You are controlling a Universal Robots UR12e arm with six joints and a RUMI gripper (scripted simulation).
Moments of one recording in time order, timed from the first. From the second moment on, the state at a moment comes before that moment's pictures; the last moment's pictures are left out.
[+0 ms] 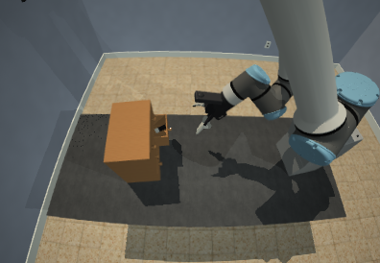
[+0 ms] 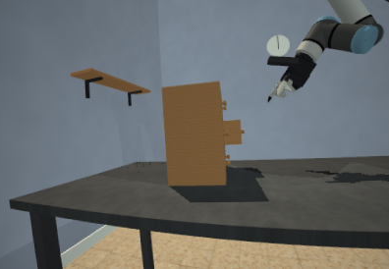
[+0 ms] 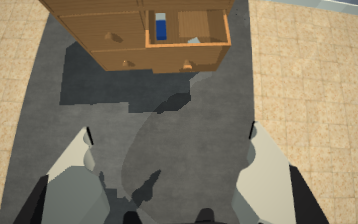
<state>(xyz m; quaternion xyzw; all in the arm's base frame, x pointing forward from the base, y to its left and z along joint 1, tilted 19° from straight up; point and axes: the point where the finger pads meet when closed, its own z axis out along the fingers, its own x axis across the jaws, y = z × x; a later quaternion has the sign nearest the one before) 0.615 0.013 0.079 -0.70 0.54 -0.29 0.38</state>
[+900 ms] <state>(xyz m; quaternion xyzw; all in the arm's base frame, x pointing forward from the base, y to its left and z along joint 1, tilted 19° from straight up) 0.610 0.010 0.095 -0.77 0.58 -0.16 0.21</state>
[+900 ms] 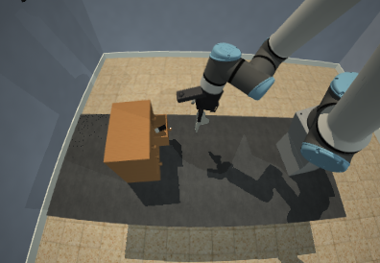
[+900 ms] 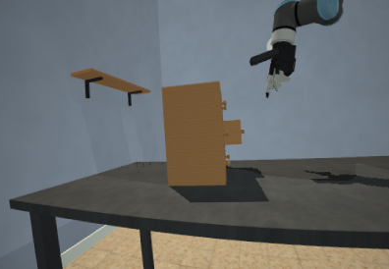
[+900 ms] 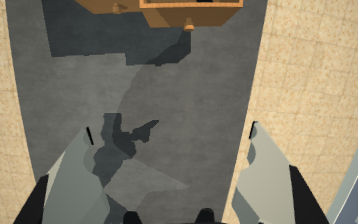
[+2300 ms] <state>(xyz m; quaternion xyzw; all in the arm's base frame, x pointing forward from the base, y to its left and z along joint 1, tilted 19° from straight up) 0.609 0.009 0.100 -0.79 0.59 -0.09 0.14</state>
